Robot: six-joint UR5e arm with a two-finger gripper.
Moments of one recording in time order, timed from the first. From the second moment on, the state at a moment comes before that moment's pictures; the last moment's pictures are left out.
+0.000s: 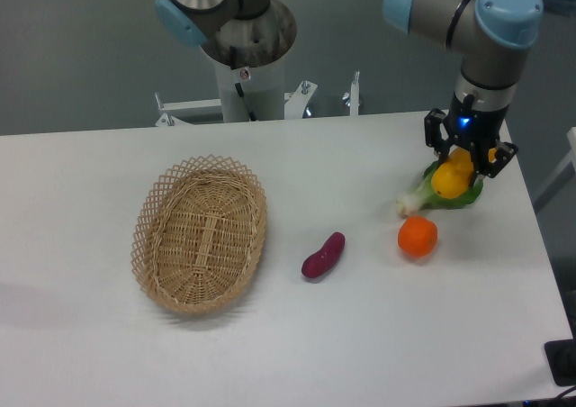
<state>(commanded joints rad) 2.85 -1.82 -1.64 -1.11 1.48 1.56</state>
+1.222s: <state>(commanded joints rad) 2.70 -1.69 -1.67 -1.18 1.47 1.28</state>
